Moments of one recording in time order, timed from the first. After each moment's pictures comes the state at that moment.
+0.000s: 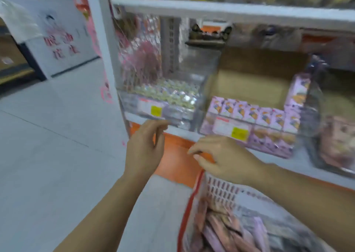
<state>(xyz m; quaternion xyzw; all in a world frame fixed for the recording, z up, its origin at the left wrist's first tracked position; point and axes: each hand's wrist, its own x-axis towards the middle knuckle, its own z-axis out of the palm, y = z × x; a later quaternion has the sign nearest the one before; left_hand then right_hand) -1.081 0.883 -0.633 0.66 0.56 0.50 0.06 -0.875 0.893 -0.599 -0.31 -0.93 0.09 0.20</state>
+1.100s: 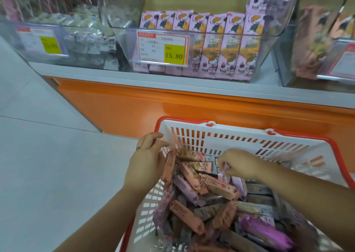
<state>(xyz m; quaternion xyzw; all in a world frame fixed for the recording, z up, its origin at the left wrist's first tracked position) -0.979 0.841 -0.793 0.76 0.60 0.20 0.15 -0.707 0.855 -0.820 -0.52 -0.78 0.30 -0.16</state>
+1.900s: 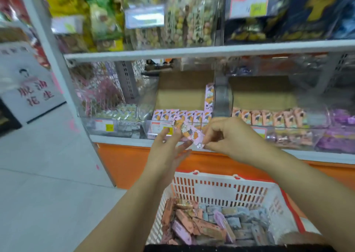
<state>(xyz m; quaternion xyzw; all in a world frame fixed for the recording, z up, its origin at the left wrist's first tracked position) -0.891 0.791 -0.558 0.34 0.40 0.54 0.66 -0.719 0.778 -0.517 -0.49 -0.79 0.17 0.33</state>
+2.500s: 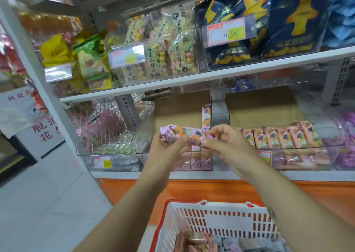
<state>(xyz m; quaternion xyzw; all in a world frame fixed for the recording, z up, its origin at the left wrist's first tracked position) -0.871 0.838 -0.510 0.51 0.45 0.50 0.53 -0.710 0.830 -0.527 -0.45 -0.49 0.47 0.58</state>
